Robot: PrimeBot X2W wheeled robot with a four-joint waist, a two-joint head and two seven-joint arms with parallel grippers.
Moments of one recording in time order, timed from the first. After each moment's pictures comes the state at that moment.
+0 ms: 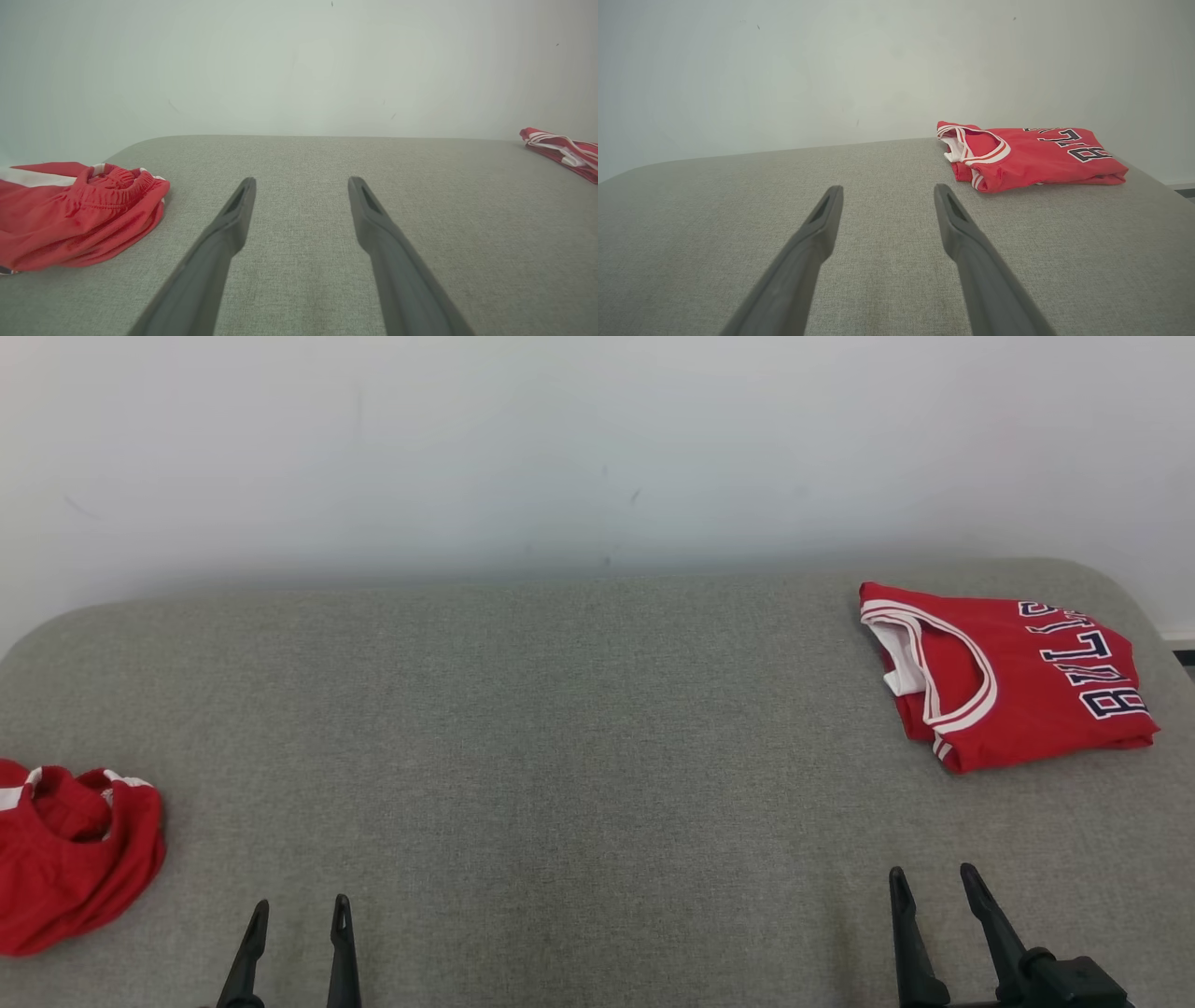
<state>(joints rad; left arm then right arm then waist) 0.06 0.05 0.01 0.15 -0.10 -0.05 -0.26 0.07 -0.05 -0.01 0.18 0.12 0.13 -0.26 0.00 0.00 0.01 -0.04</state>
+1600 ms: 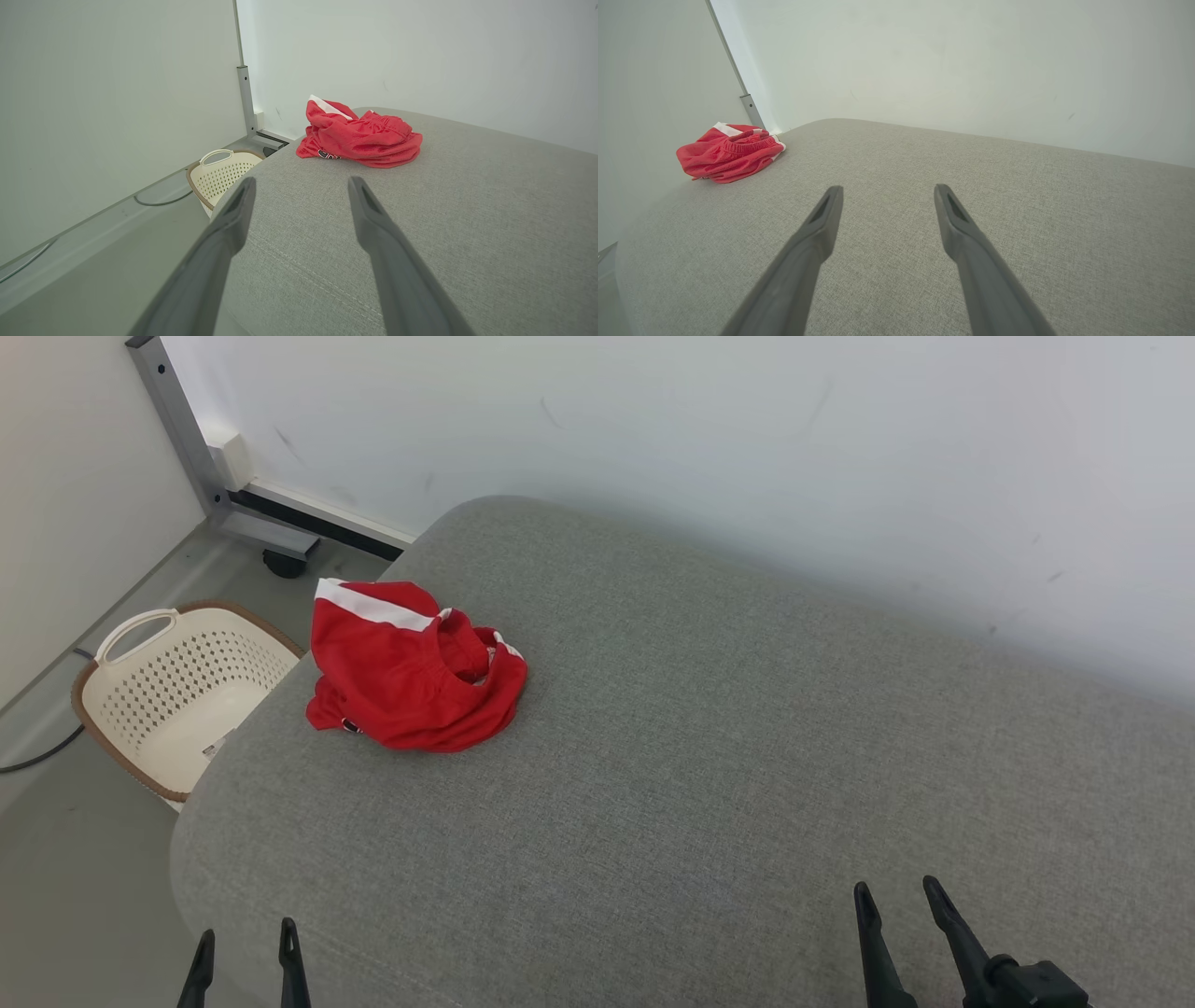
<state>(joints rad) 0.08 0.05 0.10 0.18 -0.10 -0.04 -0.26 0.06 -0.05 0.04 0.21 0.14 0.13 -0.26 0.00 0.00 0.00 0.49</state>
